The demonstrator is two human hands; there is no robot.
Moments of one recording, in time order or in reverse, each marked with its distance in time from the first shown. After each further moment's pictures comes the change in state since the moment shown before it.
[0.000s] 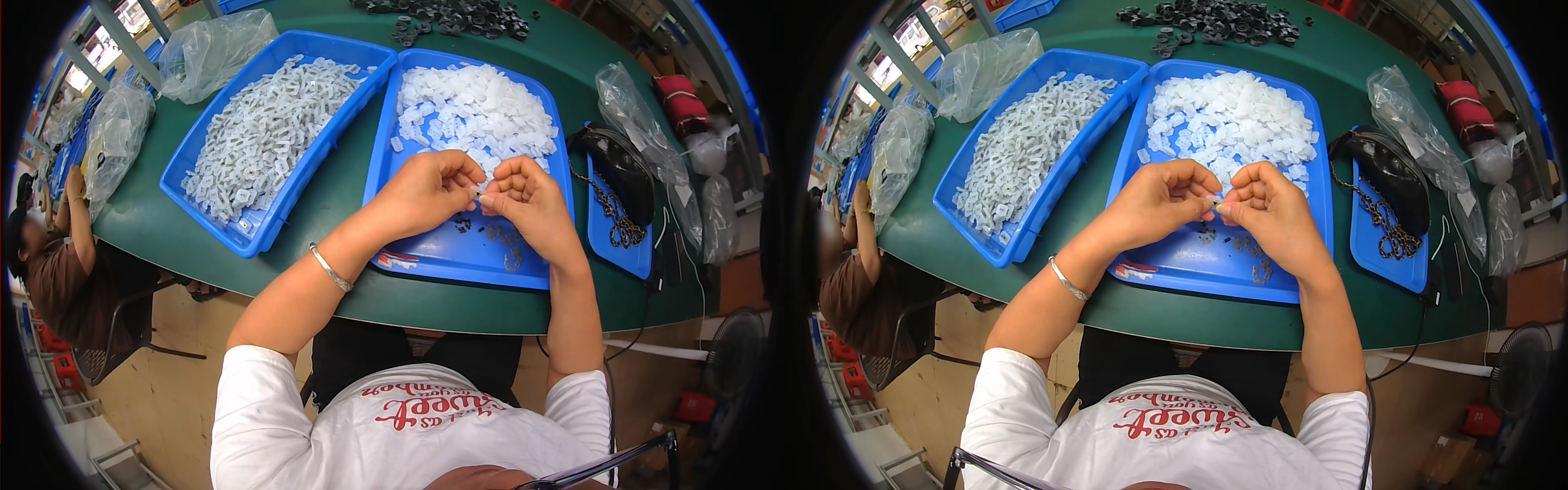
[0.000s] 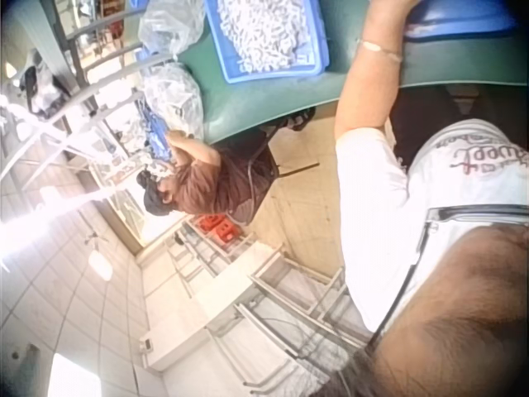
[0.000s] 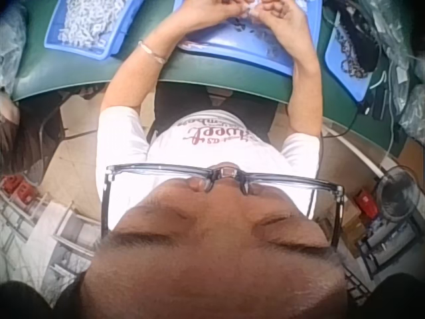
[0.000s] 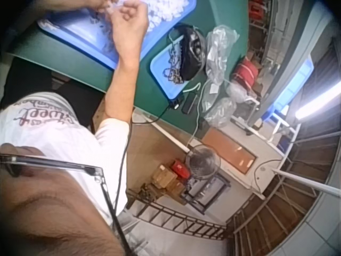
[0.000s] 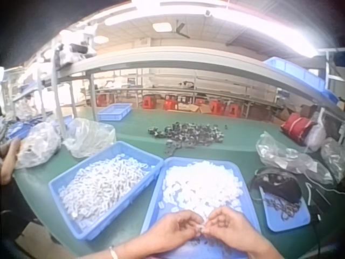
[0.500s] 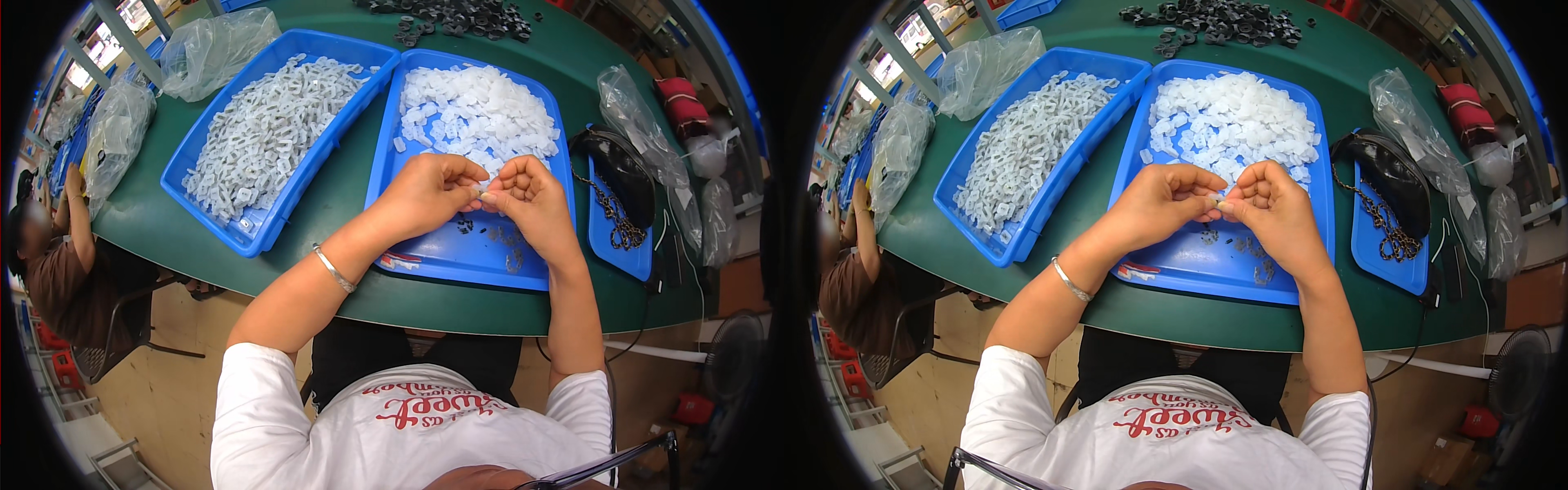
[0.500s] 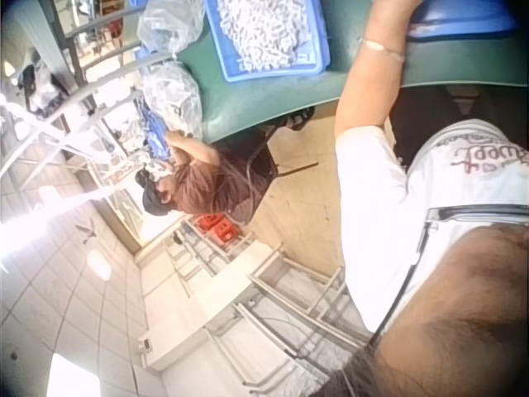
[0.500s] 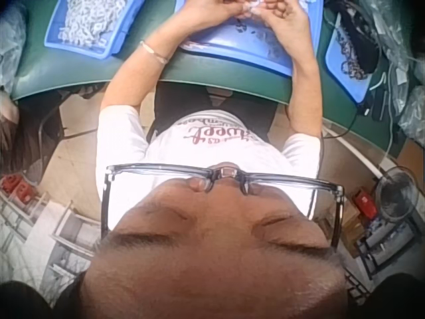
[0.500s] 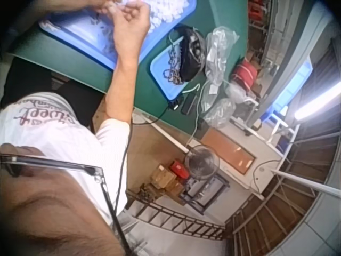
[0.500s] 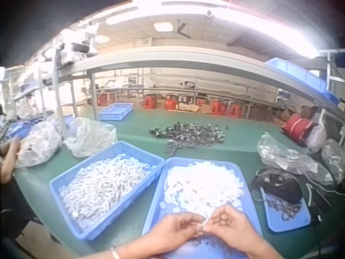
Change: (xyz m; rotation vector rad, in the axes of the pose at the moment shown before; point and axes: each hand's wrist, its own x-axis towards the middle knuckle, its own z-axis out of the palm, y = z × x) left_hand 0.000 0.000 0.003 -0.105 0.036 -0.070; right_hand 0.002 0.001 0.003 -0.024 0.062 -0.067
